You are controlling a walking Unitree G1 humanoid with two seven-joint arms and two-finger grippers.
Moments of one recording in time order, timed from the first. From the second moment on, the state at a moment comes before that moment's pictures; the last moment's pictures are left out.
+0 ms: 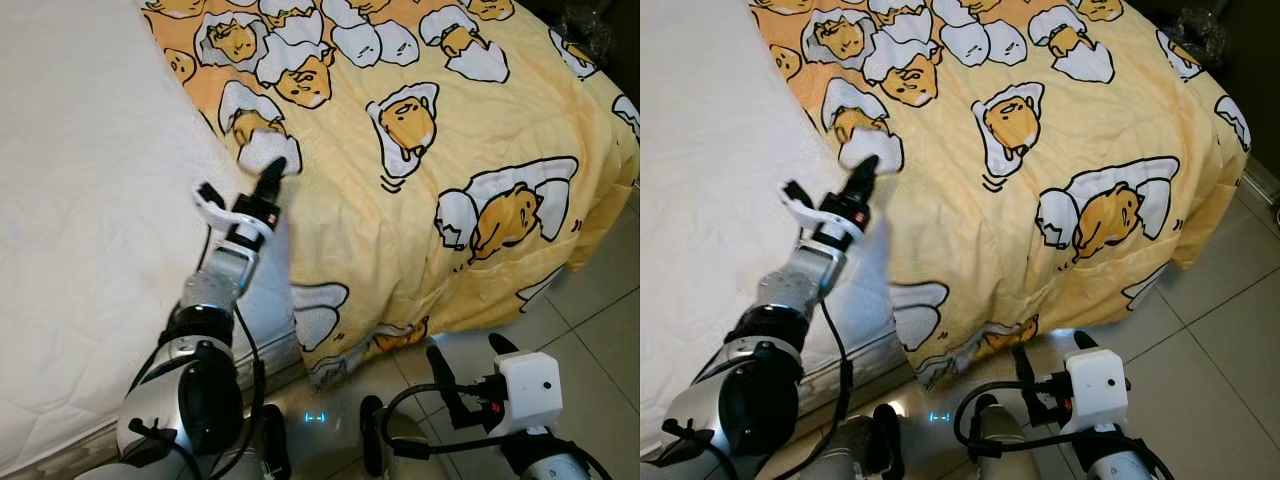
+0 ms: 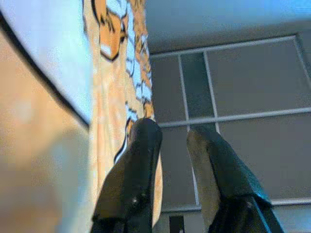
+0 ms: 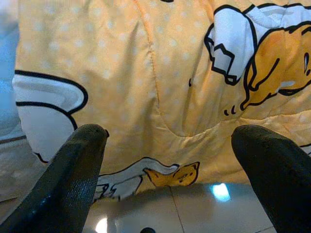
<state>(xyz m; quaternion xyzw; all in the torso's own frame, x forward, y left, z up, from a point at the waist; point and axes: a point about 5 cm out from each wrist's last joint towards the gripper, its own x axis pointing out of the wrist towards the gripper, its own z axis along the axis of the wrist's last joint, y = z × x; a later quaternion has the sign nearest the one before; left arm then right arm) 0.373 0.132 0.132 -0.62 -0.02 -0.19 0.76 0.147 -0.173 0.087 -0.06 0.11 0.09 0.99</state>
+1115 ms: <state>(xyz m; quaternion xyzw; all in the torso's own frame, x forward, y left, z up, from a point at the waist) 0.361 0.165 0.075 -0.09 0.15 0.00 0.98 0.136 -0.176 0.081 -0.06 0.14 0.09 0.99</state>
